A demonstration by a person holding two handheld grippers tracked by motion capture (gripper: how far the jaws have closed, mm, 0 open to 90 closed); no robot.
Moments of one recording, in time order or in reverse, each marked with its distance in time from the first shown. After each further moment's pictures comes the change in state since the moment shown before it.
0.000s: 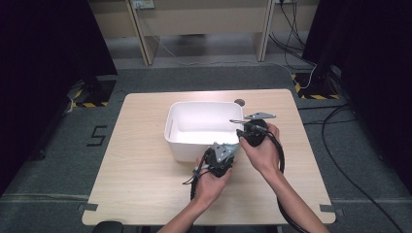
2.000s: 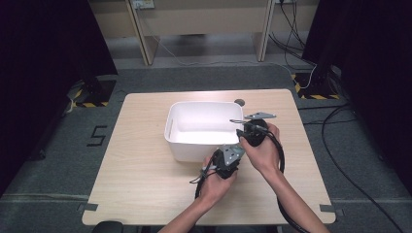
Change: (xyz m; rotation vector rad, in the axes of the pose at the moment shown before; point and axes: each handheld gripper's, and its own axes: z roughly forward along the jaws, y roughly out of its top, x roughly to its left) left arm -0.012 -0.008 0.024 0.004 -0.033 0.105; right arm 0.000 0.000 0.000 0.000 0.003 0.004
